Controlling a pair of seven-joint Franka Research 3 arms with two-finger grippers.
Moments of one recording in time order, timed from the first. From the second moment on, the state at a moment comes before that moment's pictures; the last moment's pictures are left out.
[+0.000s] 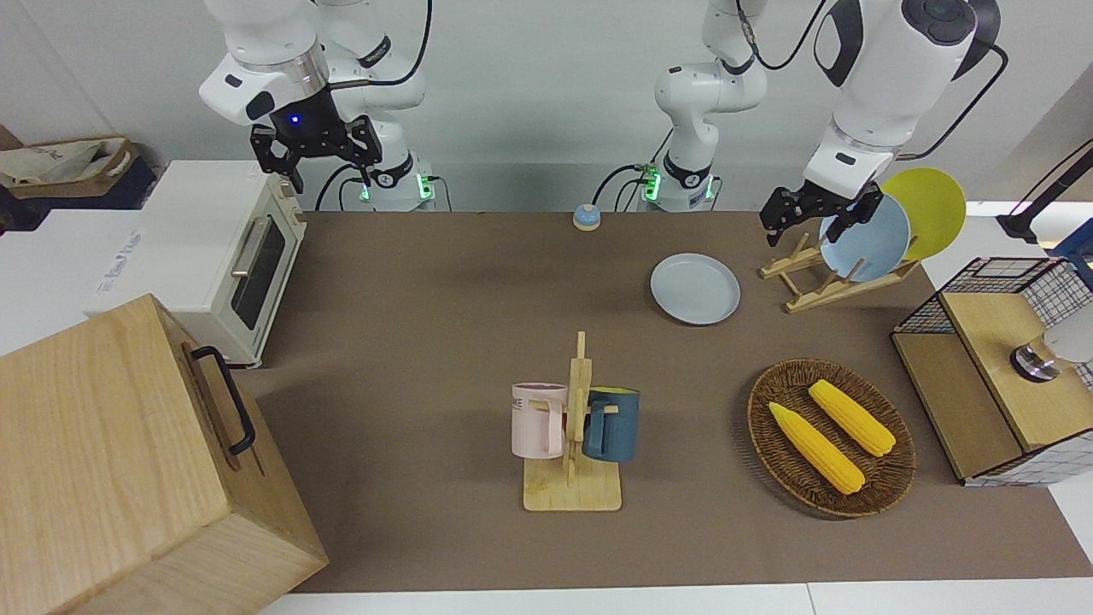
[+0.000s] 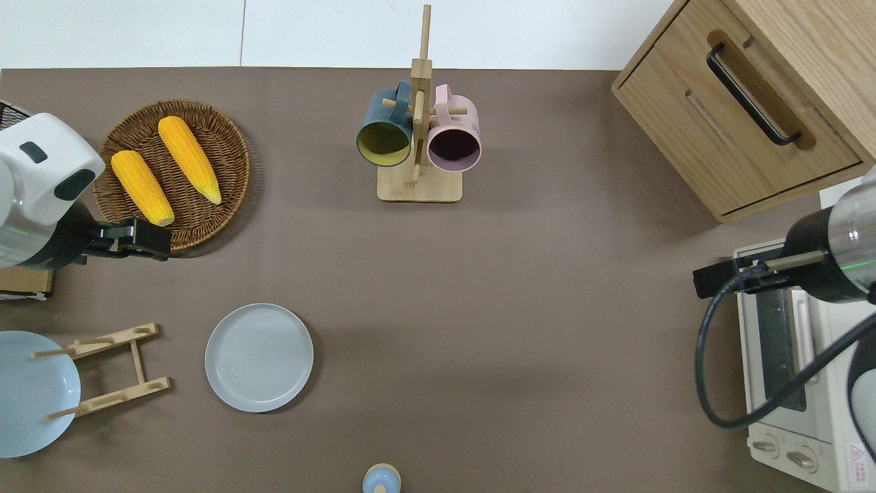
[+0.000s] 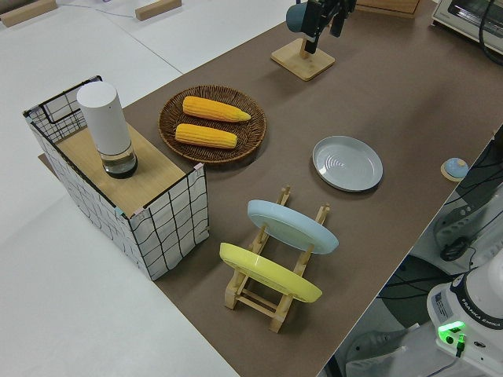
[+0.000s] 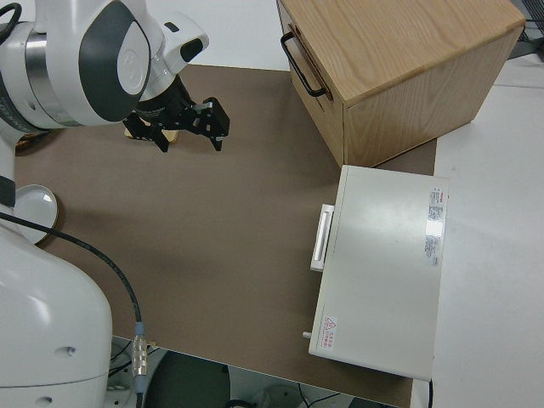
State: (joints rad) left arm 0.05 0.04 -0.14 -1.58 0.04 1.58 -0.09; right arm 0.02 -0.01 0.12 -1.48 0.00 1.39 0.02
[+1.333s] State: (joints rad) left arm 0.09 -0.16 -0.13 -1.99 0.04 1.75 -0.10; right arm 0.02 -0.01 0.12 -1.48 0.00 1.39 0.02
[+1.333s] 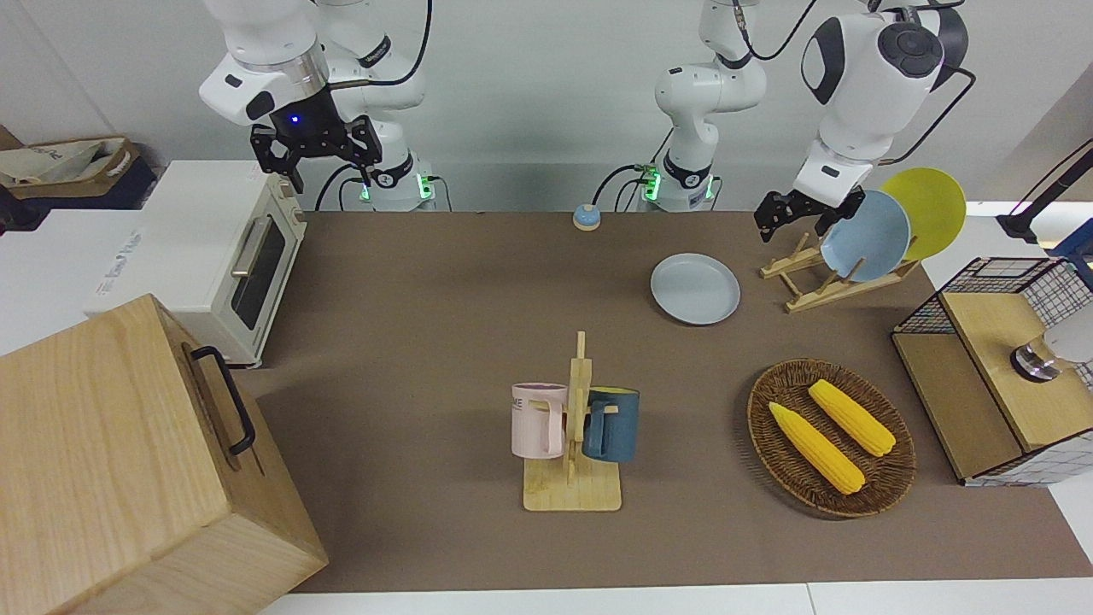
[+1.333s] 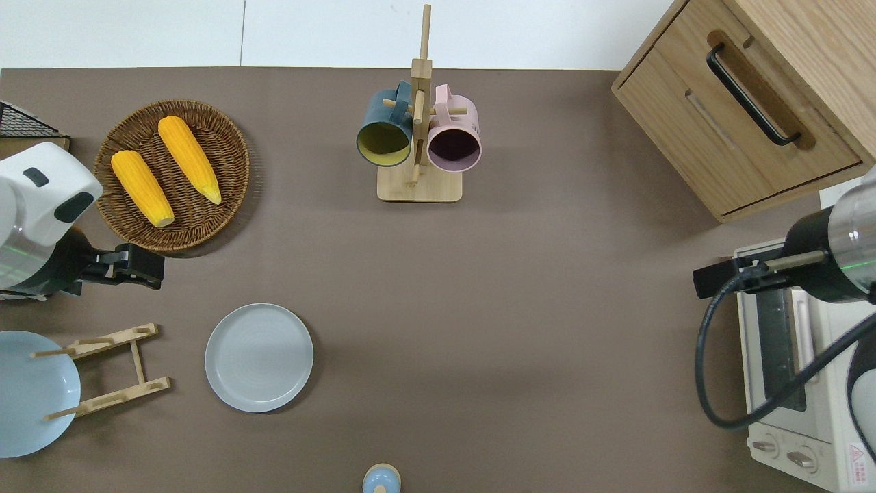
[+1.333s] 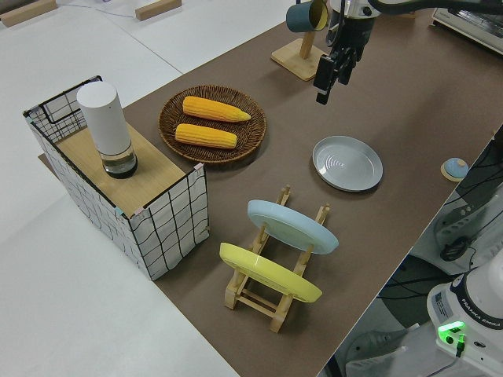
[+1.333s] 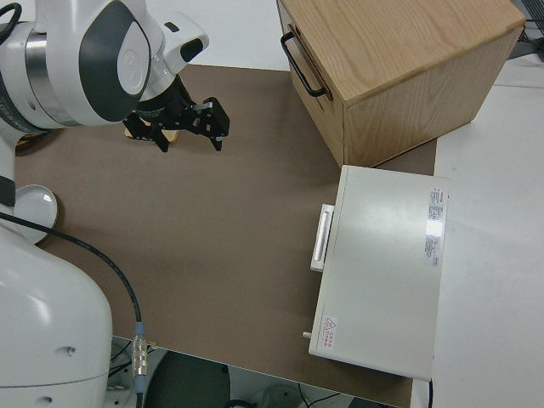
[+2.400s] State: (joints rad) left arm 0.09 -0.26 -0.06 -2.60 0.01 2.39 -0.07; right arm 0.02 -0.01 0.12 -1.48 0.00 1.39 0.02
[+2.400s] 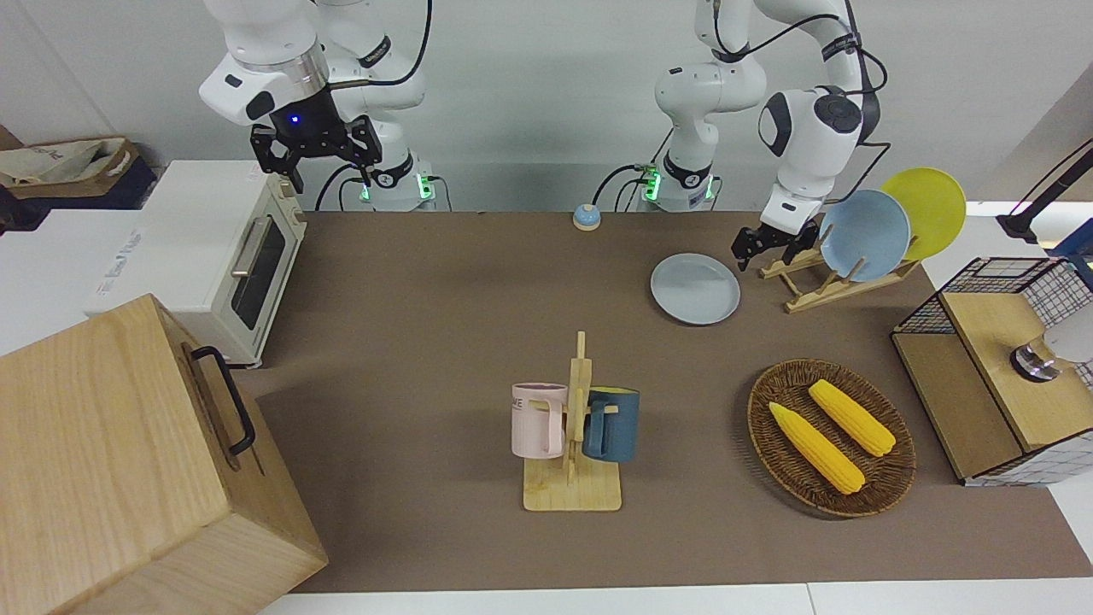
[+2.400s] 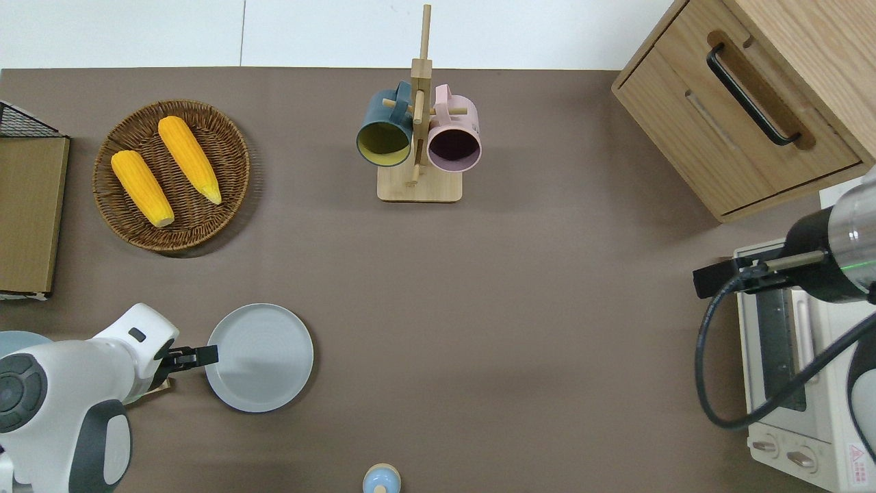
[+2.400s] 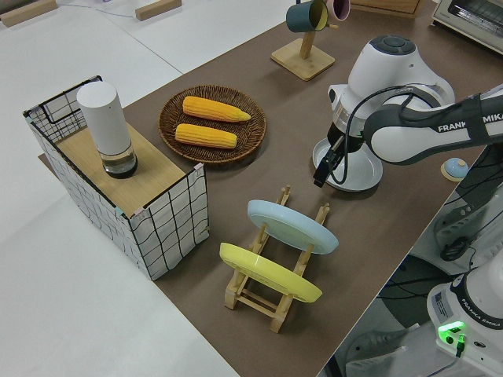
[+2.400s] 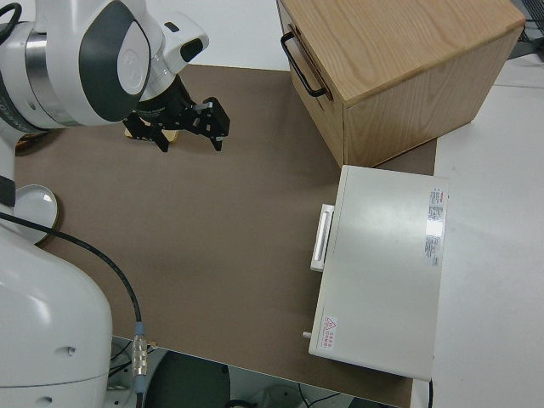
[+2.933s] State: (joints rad) left arm 0.08 -0.13 -0.06 -2.61 0.00 2.46 -0.07; right arm 0.02 -0.01 0.12 -1.48 0.00 1.39 0.02
